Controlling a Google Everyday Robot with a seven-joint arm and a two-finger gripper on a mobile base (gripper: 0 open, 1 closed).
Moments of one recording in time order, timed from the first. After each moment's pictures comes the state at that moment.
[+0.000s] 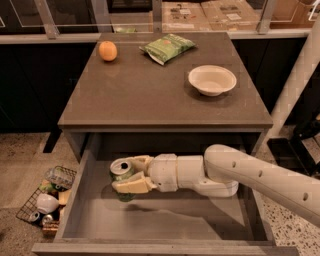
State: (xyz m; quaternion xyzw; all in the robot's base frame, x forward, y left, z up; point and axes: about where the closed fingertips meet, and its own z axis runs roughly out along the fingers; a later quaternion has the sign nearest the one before) arm 0.459 0.091 0.719 -0.48 0.60 0.45 0.46
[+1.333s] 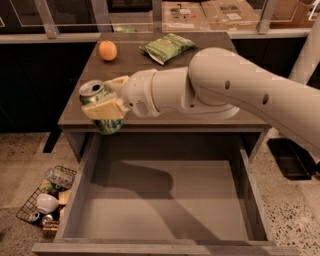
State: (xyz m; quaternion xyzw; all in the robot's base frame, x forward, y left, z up) arm 0.524 0.123 0.920 -0.50 0.63 0.33 0.49
